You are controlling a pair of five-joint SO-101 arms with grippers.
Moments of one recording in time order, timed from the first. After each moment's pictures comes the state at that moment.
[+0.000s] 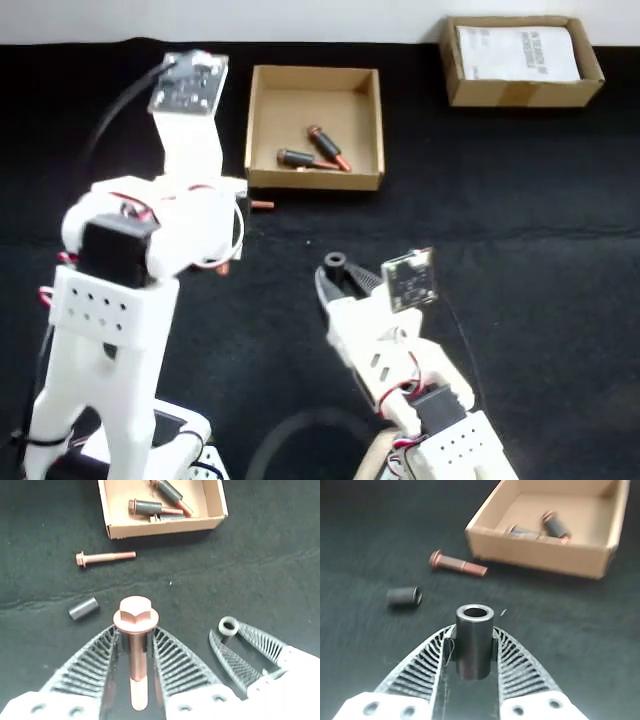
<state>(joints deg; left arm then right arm) 11.0 -35.2 11.4 80.0 13.4 -35.3 -87.9 95.0 22.5 -11.6</state>
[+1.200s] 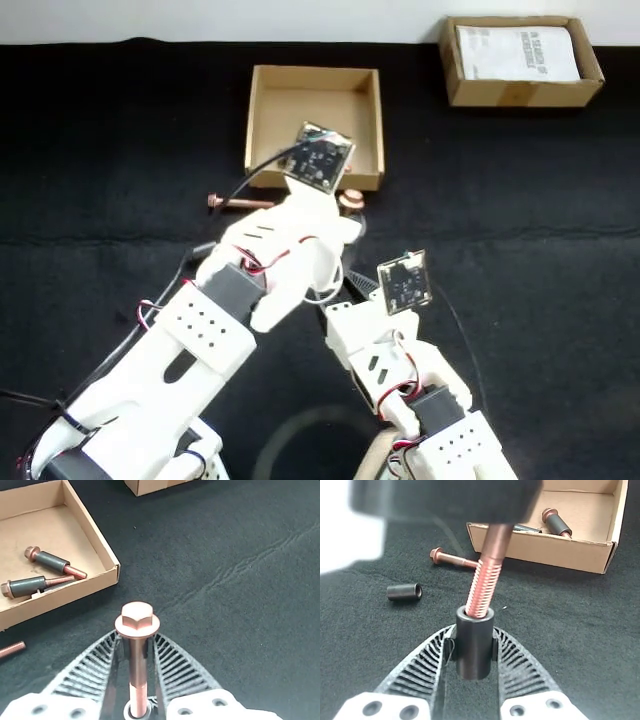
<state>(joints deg) 31.8 -35.3 40.6 33.4 13.8 -34.7 -87.9 95.3 22.5 -11.6</state>
